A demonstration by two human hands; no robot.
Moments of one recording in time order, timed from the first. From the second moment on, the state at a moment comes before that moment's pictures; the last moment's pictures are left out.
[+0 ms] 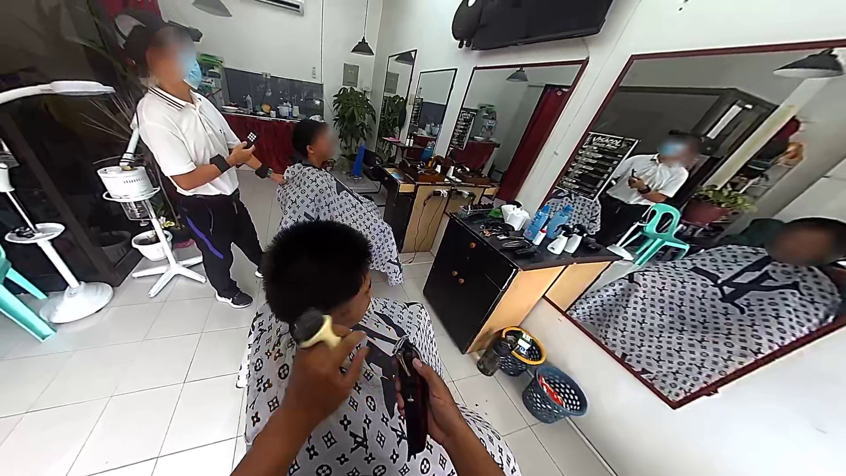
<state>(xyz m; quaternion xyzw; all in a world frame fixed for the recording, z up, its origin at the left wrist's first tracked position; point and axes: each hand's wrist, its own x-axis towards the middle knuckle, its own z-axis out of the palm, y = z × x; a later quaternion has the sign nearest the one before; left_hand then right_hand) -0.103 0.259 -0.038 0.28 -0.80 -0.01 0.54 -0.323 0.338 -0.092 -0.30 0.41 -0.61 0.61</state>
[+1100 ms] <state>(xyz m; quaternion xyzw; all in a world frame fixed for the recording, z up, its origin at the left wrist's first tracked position) -0.106 0.255 -0.033 0.28 -0.81 -0.18 0.48 -0.328 0.338 -0.093 -0.30 0.41 -0.60 0.61</state>
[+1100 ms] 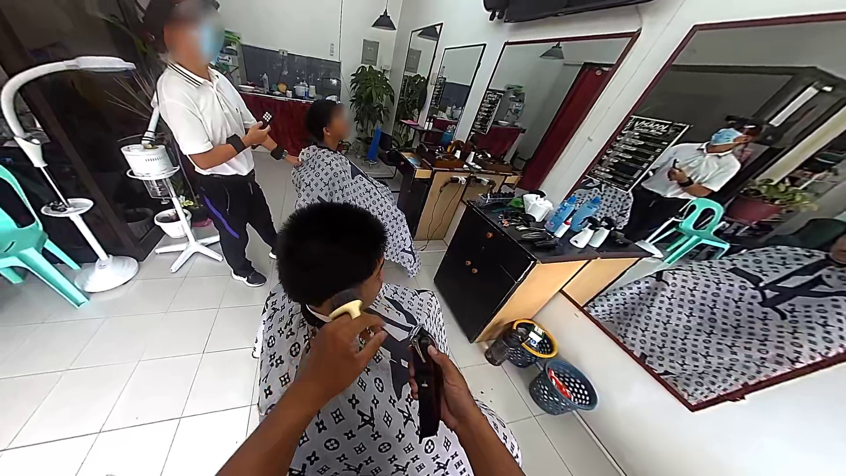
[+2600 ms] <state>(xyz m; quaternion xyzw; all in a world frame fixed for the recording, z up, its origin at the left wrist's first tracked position) -0.075 0.222 -0.064 0.50 -0.69 -0.16 0.50 -0.252 0.268 -0.039 -0.47 0.47 -0.48 0.57</state>
